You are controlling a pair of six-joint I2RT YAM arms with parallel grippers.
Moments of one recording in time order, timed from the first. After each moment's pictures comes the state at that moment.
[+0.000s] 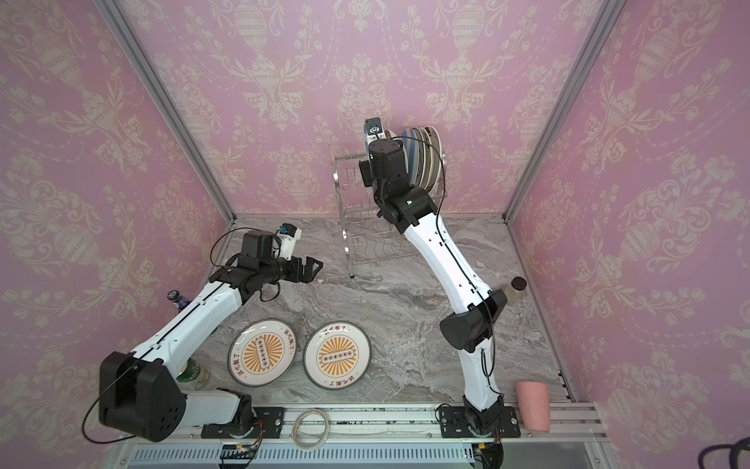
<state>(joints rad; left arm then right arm) -0.23 1.35 1.06 -0.41 0.31 -0.12 0.57 2.05 2.49 -0.53 0.55 -0.13</state>
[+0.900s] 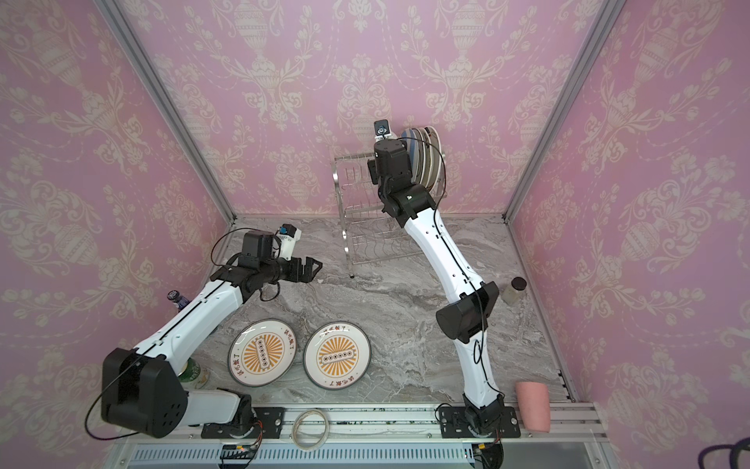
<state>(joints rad) -0.22 1.37 1.06 -0.41 0.31 -0.12 0.50 2.13 2.52 -0.52 0.55 -0.12</state>
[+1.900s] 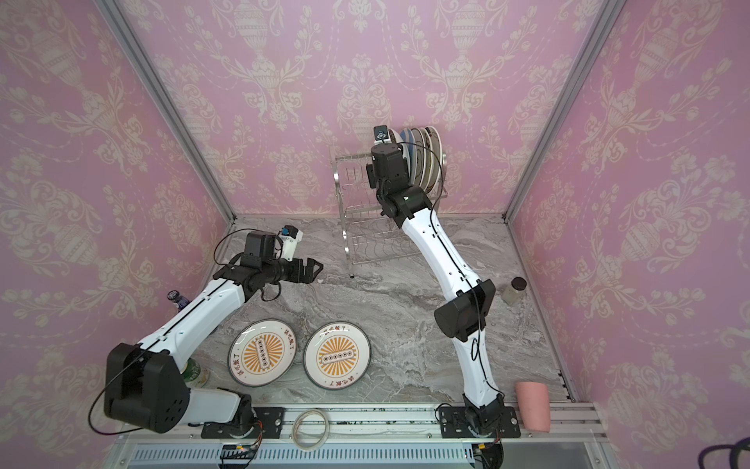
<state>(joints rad) -0.22 1.39 1.06 -0.41 0.31 -0.11 0.50 2.16 2.51 -0.54 0.55 -0.07</state>
